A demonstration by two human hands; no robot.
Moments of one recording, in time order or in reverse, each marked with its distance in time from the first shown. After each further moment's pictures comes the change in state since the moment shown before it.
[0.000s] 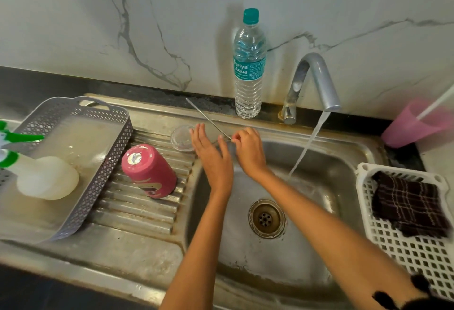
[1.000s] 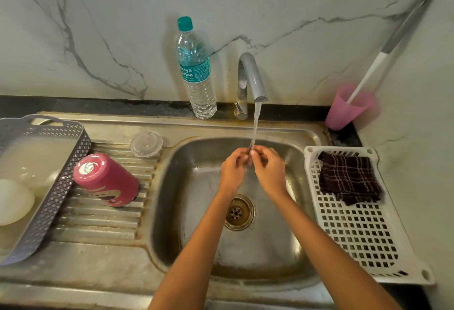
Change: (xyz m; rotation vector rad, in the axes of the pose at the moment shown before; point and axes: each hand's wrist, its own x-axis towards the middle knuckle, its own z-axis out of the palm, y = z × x) left_hand -0.080 0.011 0.080 -0.243 -0.750 -0.059; right_hand -0.096 0.073 -0.107 0.315 0.249 0.317
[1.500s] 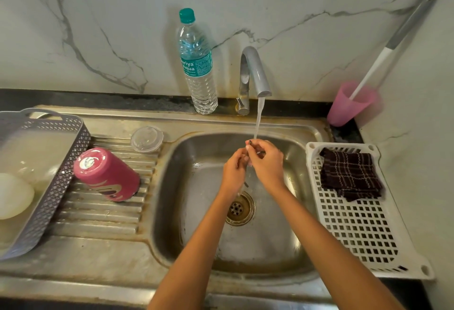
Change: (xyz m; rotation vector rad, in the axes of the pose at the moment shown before) left_hand -0.011 -0.014 0.001 -0.066 -0.029 0.024; right_hand 0.003 -0.011 0.008 0.042 0.002 0.024
